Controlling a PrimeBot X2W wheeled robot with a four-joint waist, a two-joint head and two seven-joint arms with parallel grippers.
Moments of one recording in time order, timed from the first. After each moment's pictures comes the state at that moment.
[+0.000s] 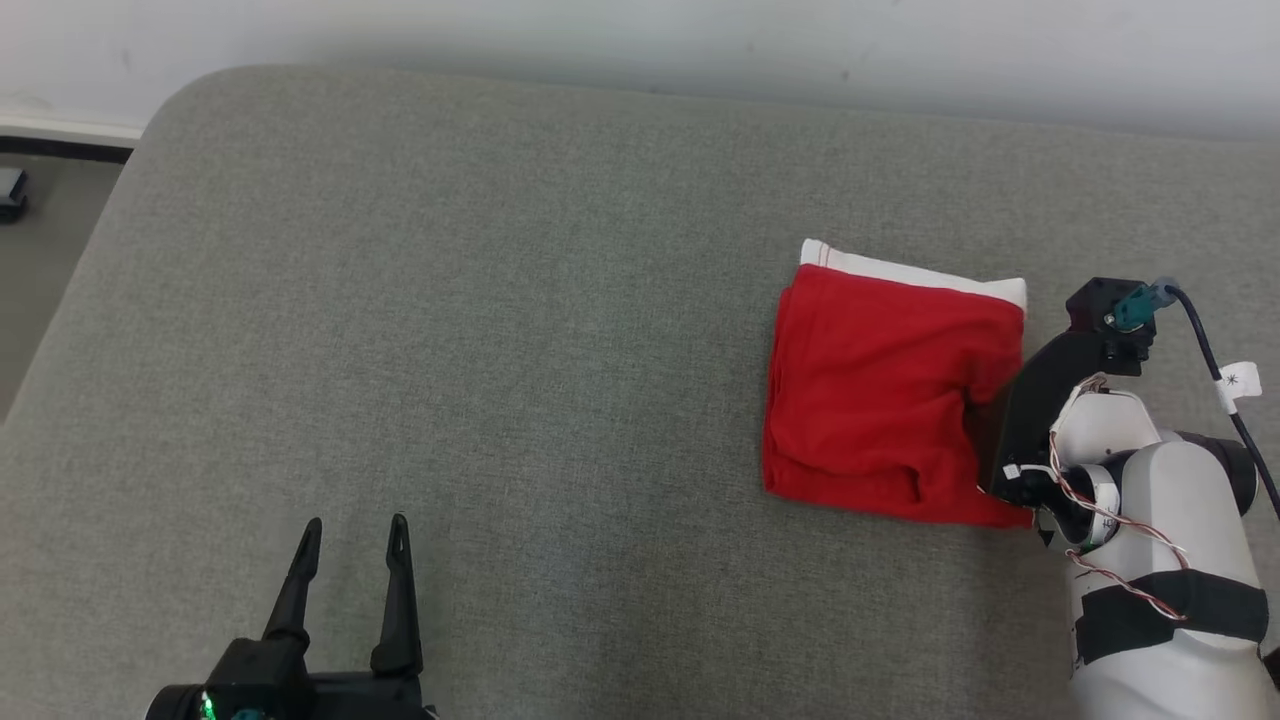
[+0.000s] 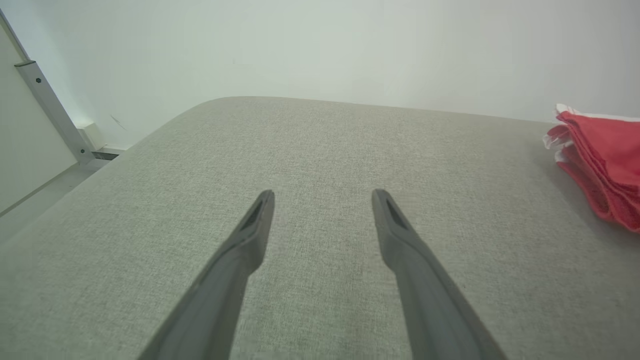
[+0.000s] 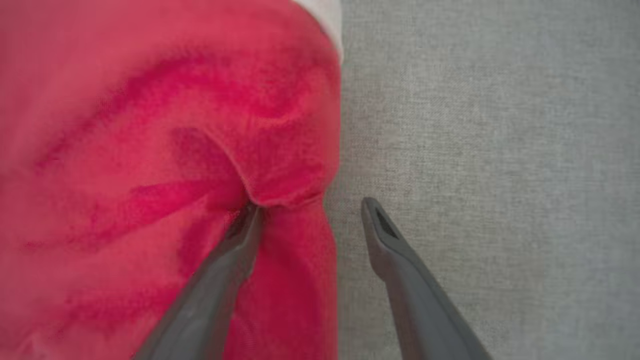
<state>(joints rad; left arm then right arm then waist) -0.07 0.05 -0.06 0.17 -0.16 -0.05 -0.26 -0.57 -0.05 -0.28 0.33 -0.05 0.13 0.91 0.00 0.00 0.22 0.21</state>
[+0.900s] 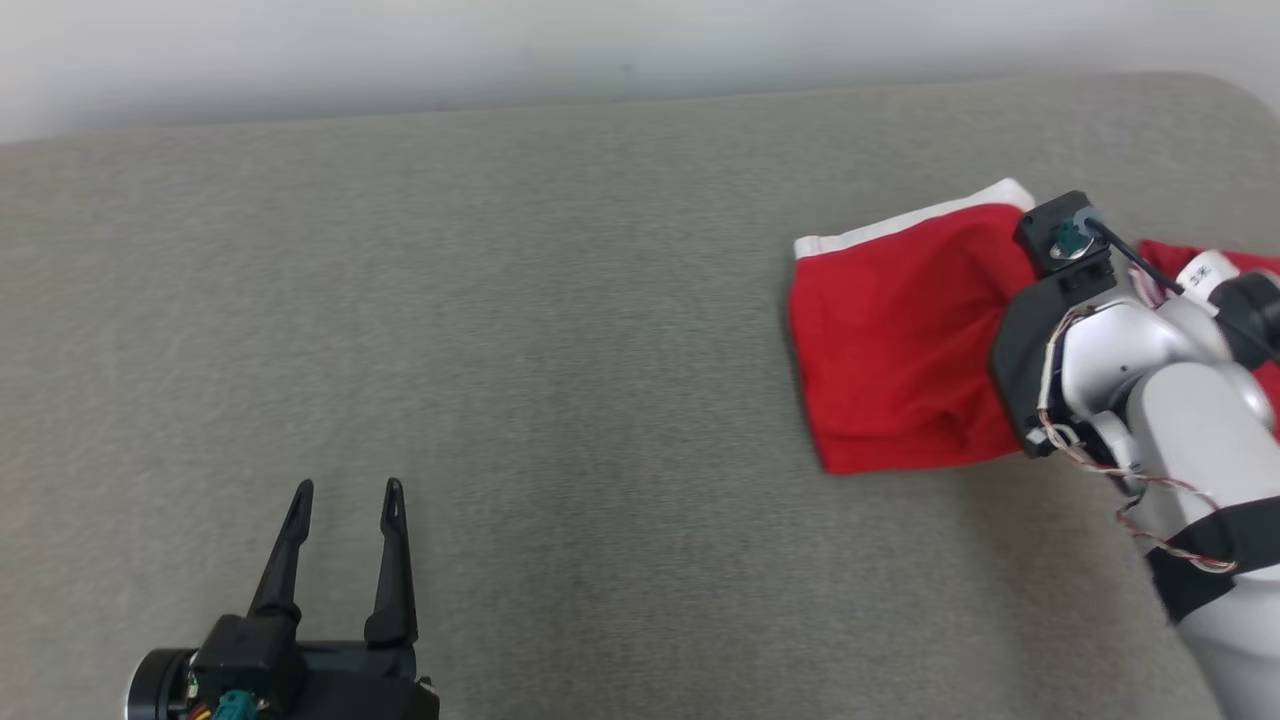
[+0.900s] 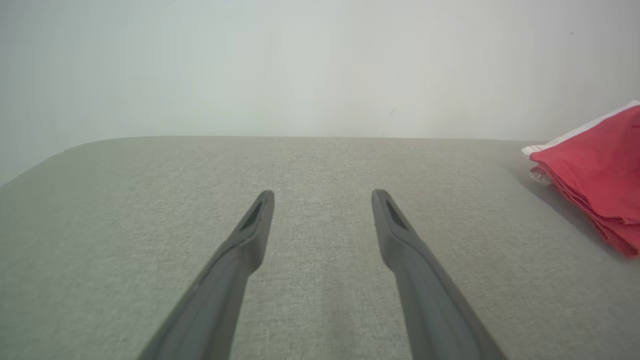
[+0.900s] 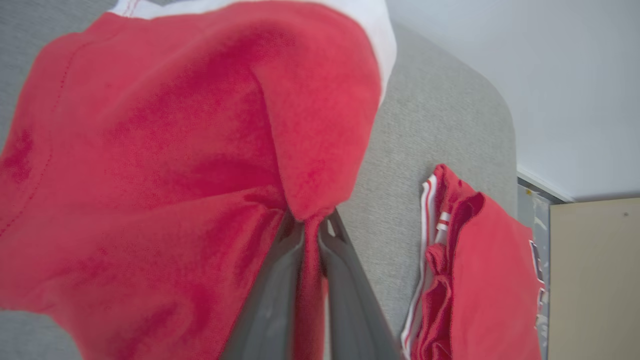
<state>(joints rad) -0.09 0.05 -0.04 0.12 -0.14 -0.06 -0.26 -0.67 -0.41 0.23 0.35 0.06 0.13 0.82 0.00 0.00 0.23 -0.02</state>
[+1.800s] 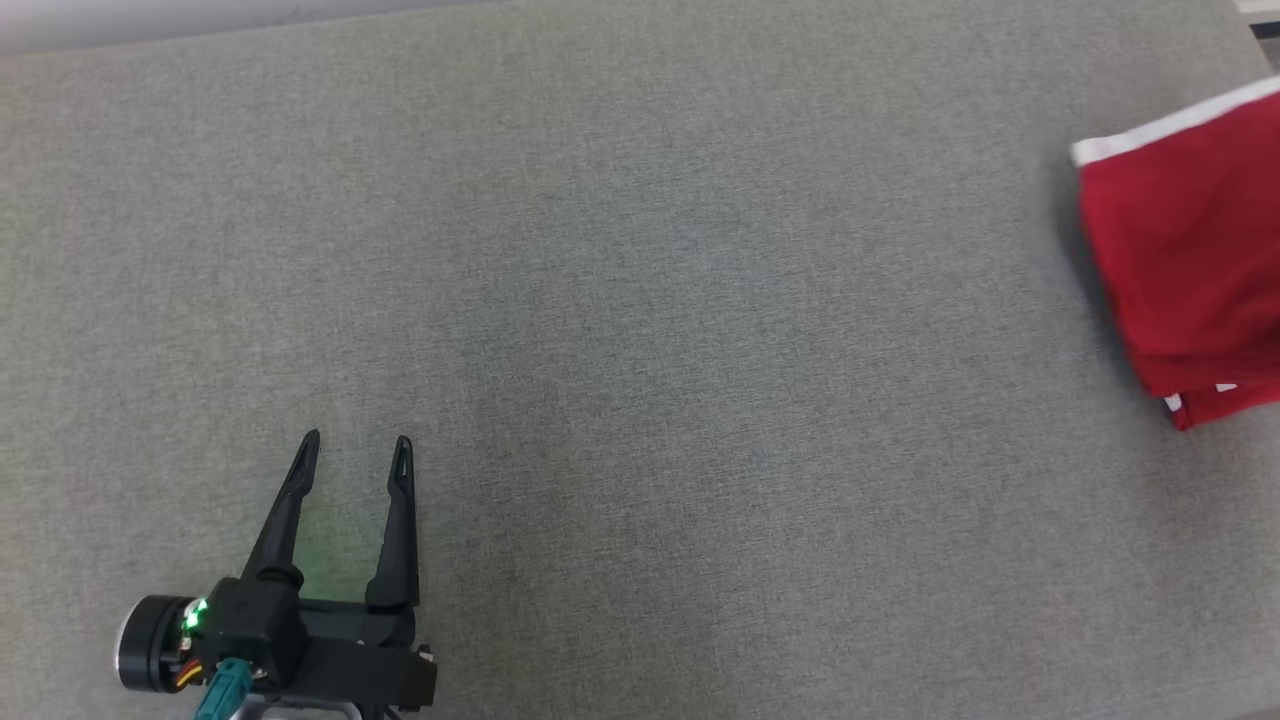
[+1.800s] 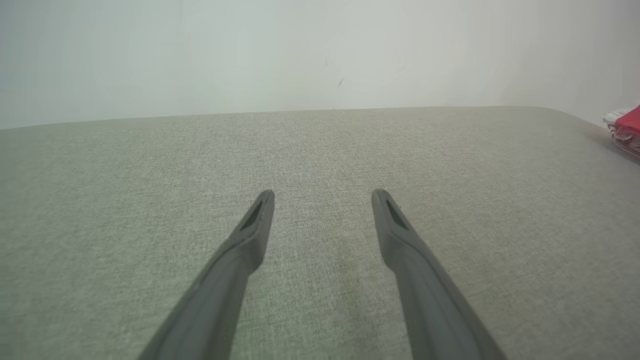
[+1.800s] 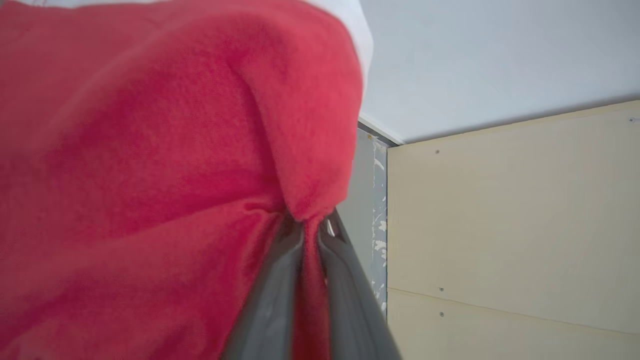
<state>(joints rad) -0.15 0.07 -0.06 0.10 -0.10 -0.11 -0.26 -0.80 -0.82 0.29 0.52 0.01 0.13 0.60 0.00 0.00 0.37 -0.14</state>
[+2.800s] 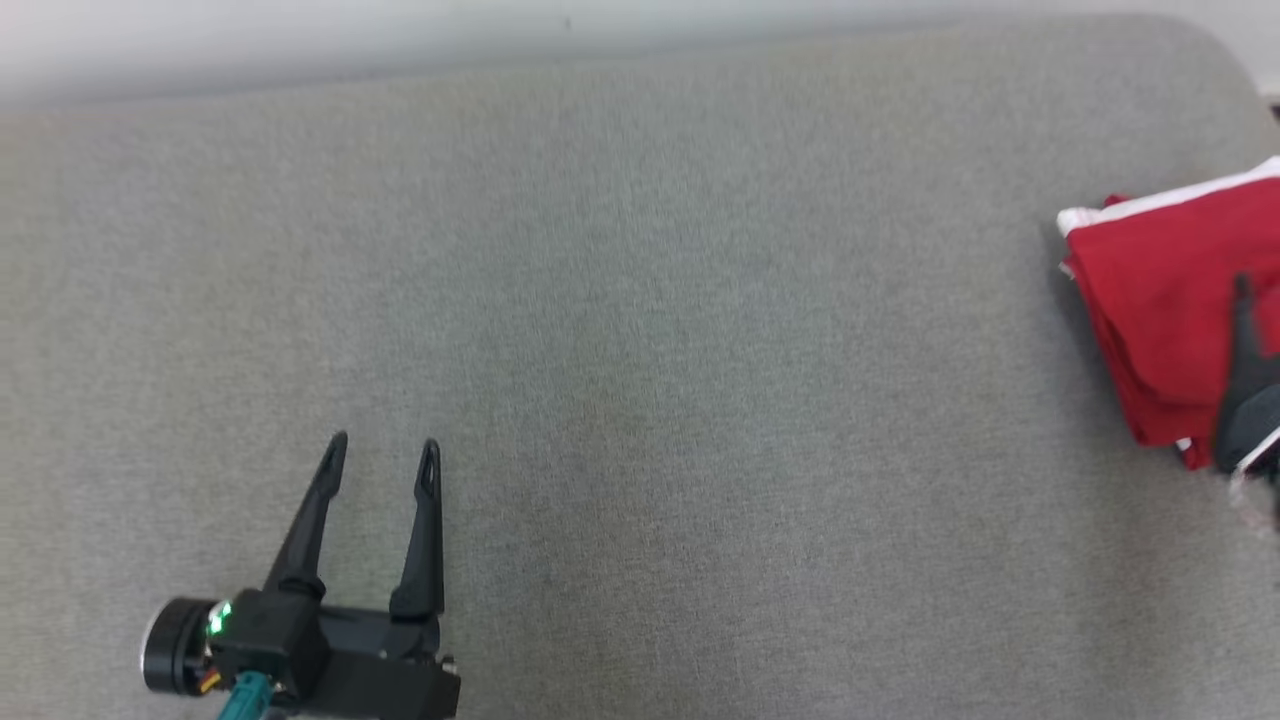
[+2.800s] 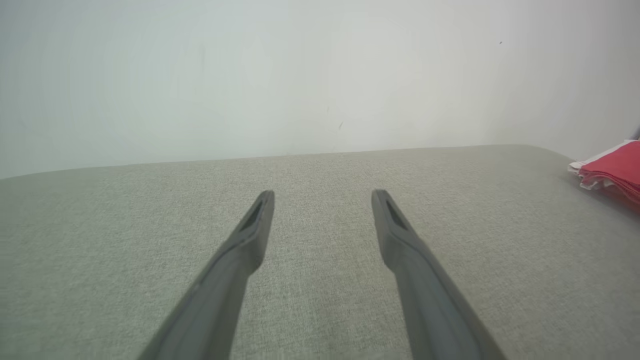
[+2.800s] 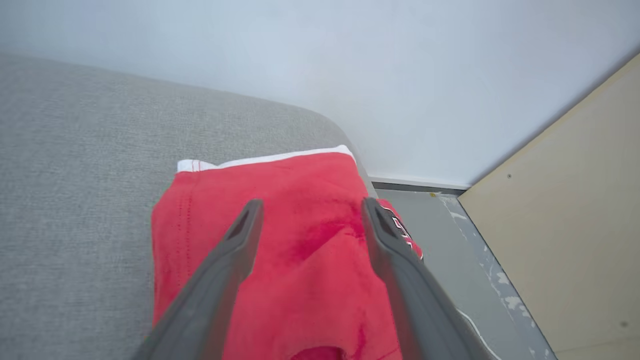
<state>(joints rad) -0.14 0.06 -0.10 0.06 -0.11 -0.11 -0.26 -0.50 -0.44 -0.27 0.39 -0.10 0.13 0.20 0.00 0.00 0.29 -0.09</state>
